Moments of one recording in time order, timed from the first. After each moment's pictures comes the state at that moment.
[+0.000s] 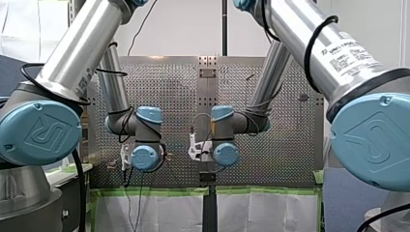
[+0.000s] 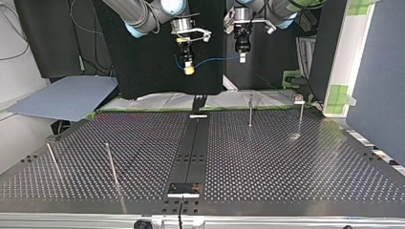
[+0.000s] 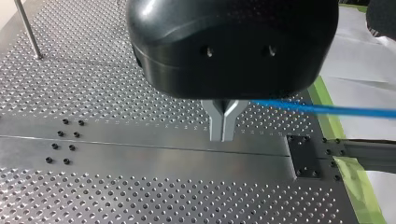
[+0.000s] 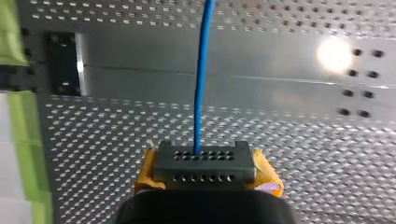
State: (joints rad) left arm -0.56 -2.04 -2.39 -1.94 -2.15 -1.62; right arm 2.45 -0.91 1.93 -0.95 1.92 1.54
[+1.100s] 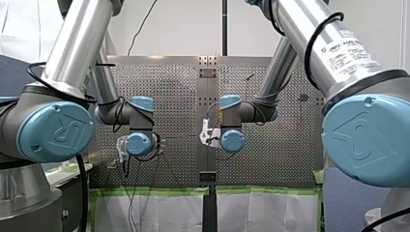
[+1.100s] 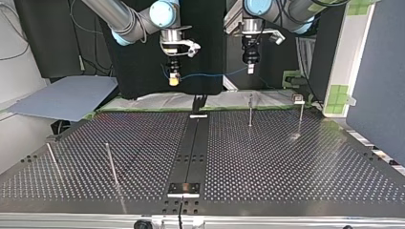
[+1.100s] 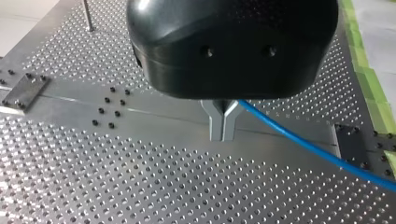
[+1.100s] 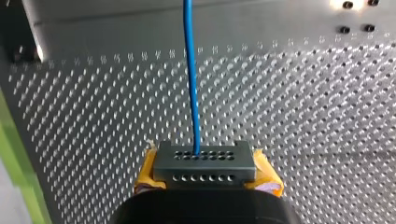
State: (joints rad) left arm -0.40 -1.93 -2.39 -2.03 -1.99 -1.74; right arm 2.35 -0.98 1.90 -0.87 1.93 1.70
